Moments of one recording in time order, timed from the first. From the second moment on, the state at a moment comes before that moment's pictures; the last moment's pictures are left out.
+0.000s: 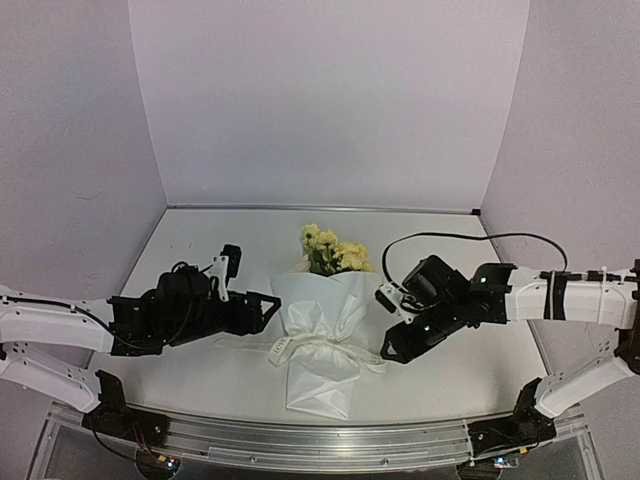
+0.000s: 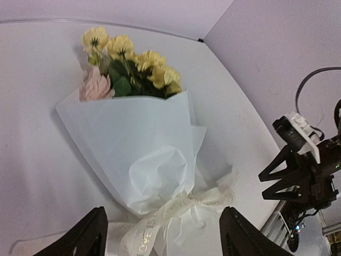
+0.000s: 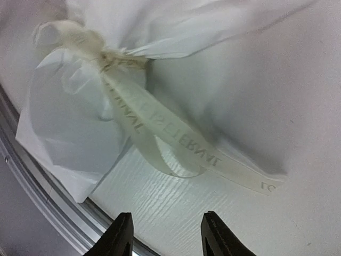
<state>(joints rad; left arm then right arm) -1.08 1.12 0.56 0.15 -0.25 -0.67 0.93 1.35 0.88 -0.63 -0.11 0.38</state>
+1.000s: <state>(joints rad) -1.10 1.49 0.49 0.25 -0.02 -0.70 0.99 1.47 0.82 -0.48 -0.18 0.02</state>
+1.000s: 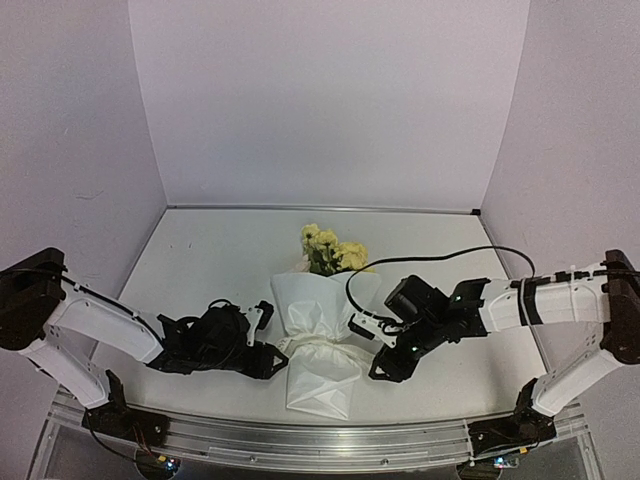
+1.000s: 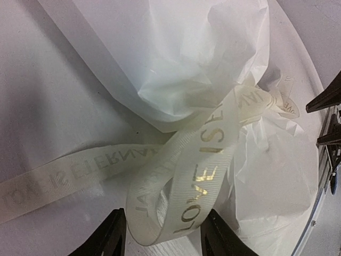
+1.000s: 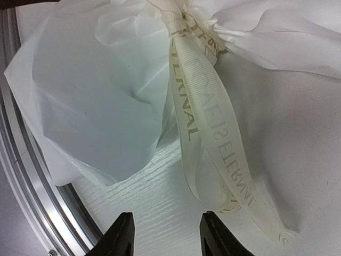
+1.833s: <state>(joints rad) -1.10 1.47 0.55 0.19 -0.06 -0.70 1.10 1.63 0.87 -0.46 0.12 -0.14</state>
